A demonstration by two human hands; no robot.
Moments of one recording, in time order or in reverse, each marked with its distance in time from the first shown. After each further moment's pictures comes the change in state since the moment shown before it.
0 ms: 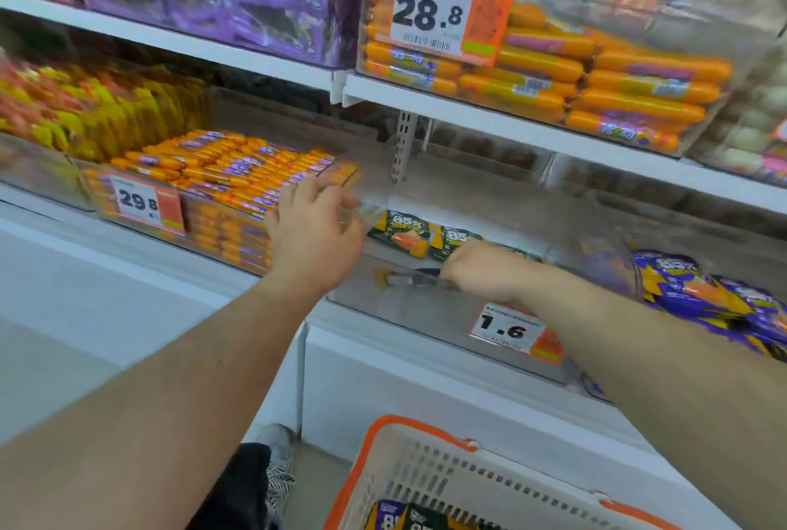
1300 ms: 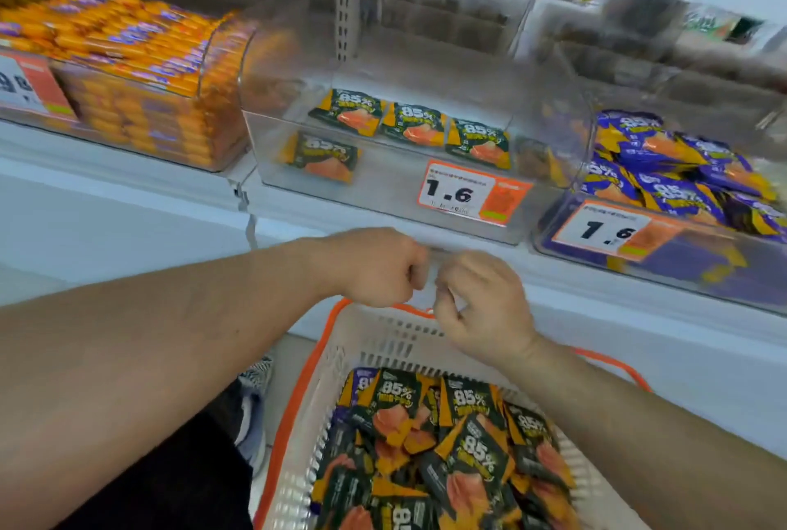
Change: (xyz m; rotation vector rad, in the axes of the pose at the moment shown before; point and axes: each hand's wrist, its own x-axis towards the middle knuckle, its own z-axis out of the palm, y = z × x) left_hand -0.109 0.068 0.043 0.104 -1.182 0.503; right_hand -0.078 0.138 0.163 -0.059 0.862 -0.636
